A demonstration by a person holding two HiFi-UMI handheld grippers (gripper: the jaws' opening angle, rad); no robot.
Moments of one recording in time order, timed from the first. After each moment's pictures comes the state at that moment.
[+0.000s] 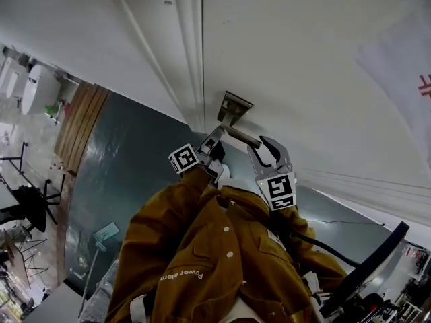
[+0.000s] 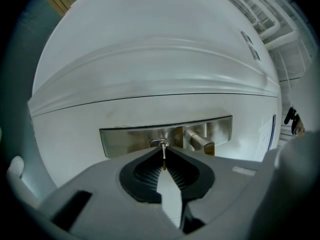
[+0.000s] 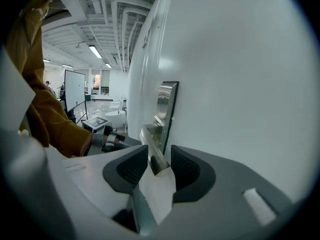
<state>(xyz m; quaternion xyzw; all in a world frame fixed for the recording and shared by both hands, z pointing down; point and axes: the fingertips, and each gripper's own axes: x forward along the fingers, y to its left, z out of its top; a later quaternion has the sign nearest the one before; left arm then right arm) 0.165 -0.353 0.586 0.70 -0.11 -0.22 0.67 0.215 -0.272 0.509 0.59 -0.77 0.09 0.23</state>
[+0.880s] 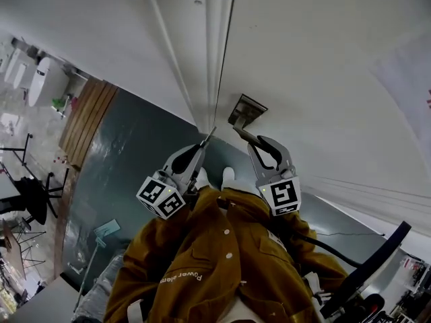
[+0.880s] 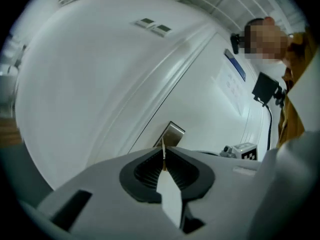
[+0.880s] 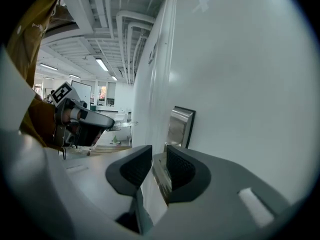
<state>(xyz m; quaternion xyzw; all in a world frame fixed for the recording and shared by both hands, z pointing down) 0.047 -0.317 0.464 0.93 -0.23 -0.04 0.29 0.174 -0.293 0.462 0.58 -0.80 0.06 0.17</state>
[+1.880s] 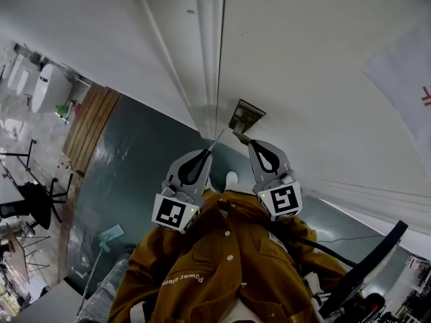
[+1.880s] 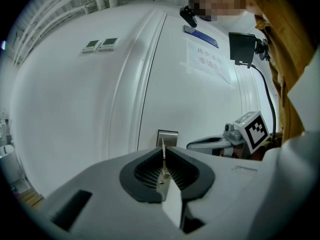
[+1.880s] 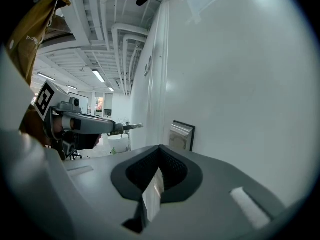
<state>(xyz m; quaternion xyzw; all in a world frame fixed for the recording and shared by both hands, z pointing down) 0.066 -0.304 0.418 0.96 -0.27 0.04 0.08 0.168 -0.297 0.434 0.59 -0.80 0.05 0.11</state>
